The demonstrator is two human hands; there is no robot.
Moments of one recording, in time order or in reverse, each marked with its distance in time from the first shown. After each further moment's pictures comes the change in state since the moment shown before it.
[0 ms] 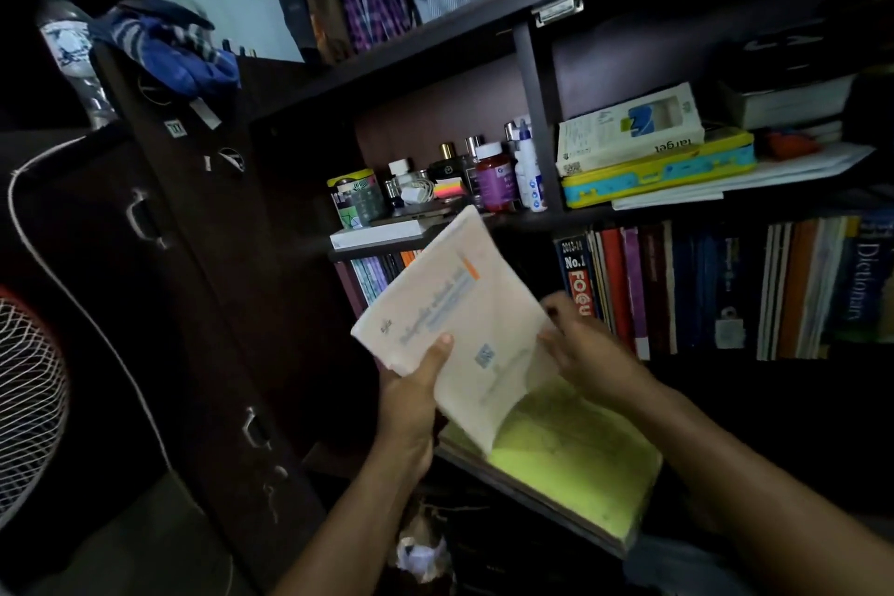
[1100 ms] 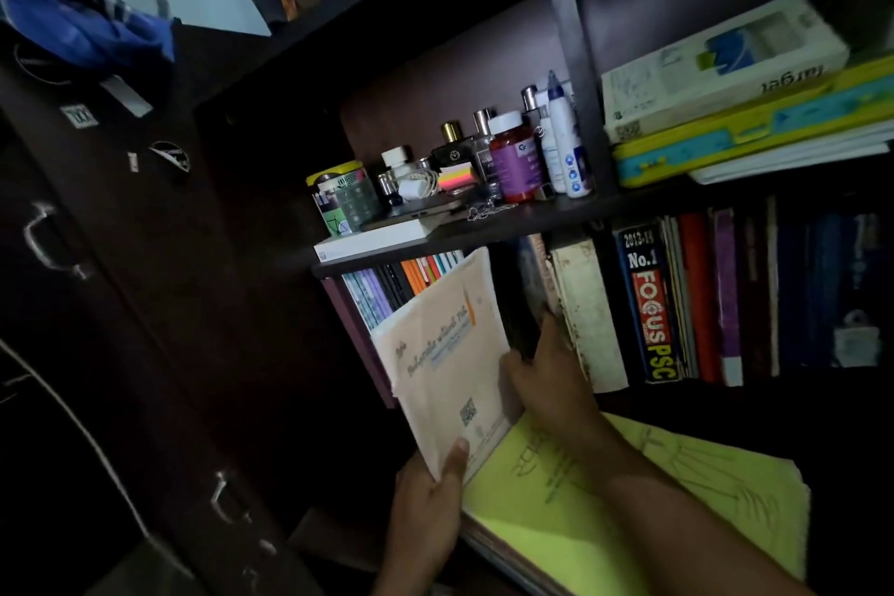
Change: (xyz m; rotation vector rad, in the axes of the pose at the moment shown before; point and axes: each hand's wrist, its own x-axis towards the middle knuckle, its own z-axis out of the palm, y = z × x) left_hand 0.058 -0.096 -0.079 0.809 -0.070 -0.088; right_hand 0.104 0.028 0.135 0.270 0.182 0.374
